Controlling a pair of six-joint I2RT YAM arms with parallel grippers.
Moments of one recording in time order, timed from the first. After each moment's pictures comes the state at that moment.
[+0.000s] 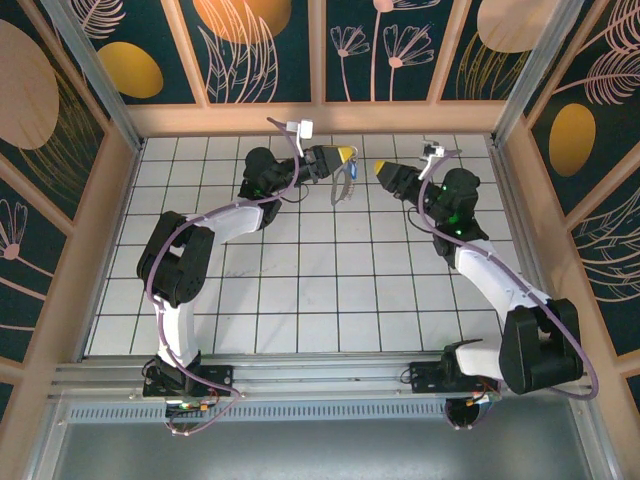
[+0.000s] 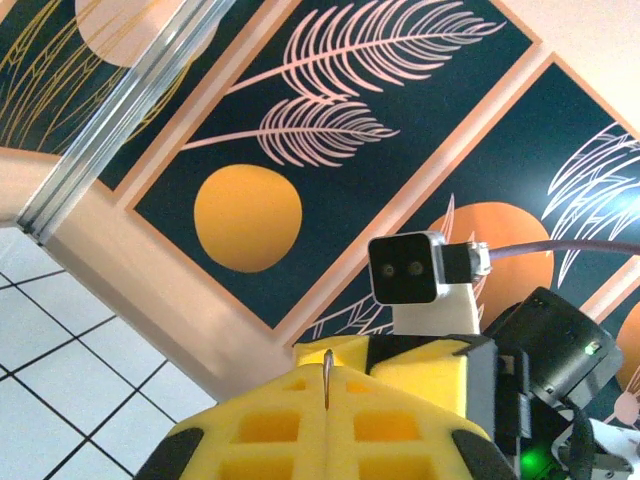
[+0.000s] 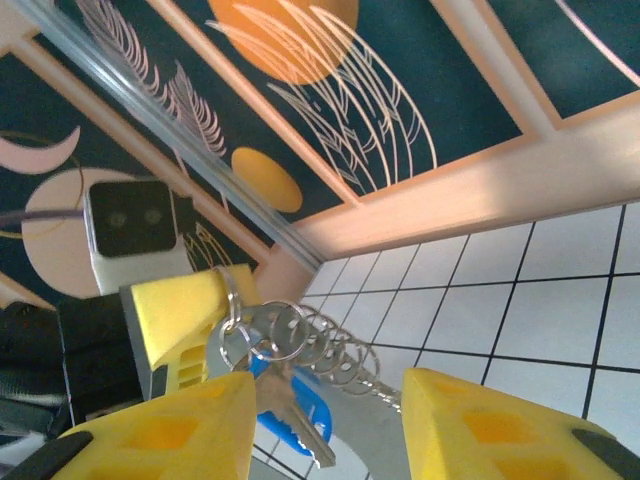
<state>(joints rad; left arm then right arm) -0.51 1.97 1.30 1.03 0.78 -1.02 0.23 1.28 0.80 0.50 -0.54 0.74</state>
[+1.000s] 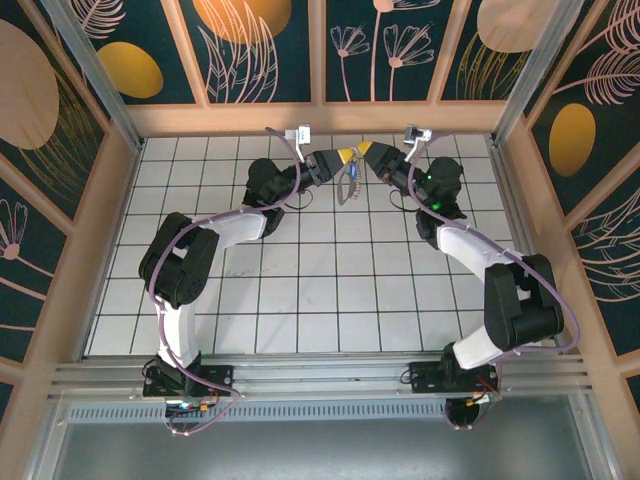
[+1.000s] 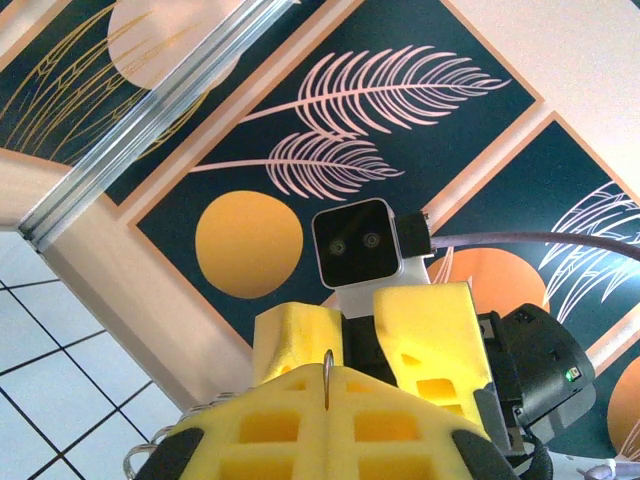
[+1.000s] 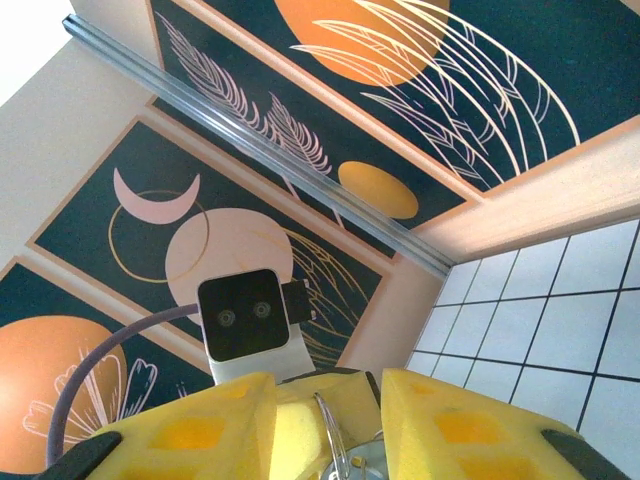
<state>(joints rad) -0.54 1.97 1.24 1.12 0.66 -1.11 0.29 1.52 0.91 0.82 -0.63 1.10</state>
